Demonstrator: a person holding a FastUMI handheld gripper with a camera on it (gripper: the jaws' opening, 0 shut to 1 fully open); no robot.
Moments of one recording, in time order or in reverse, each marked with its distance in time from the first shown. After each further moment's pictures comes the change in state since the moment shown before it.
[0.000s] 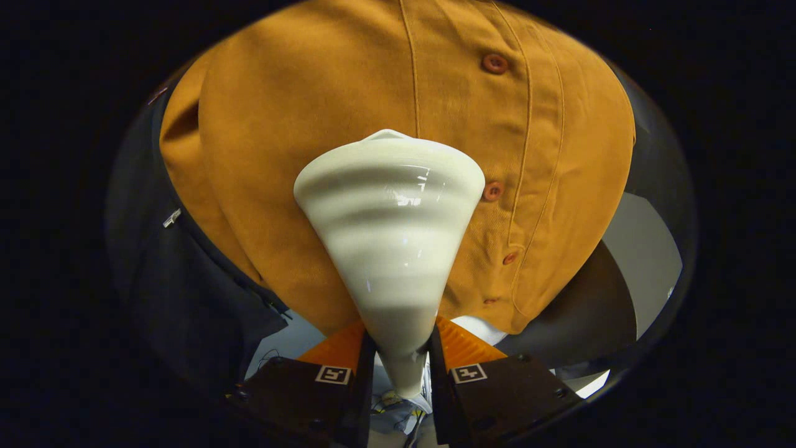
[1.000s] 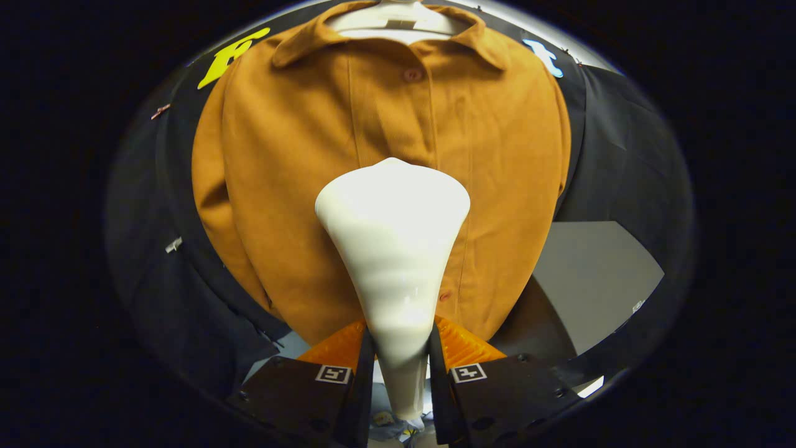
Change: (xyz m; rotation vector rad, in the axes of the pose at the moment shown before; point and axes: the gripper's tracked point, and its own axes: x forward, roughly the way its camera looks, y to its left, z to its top) arm -0.109 -0.029 0.086 0.028 -0.303 -0.048
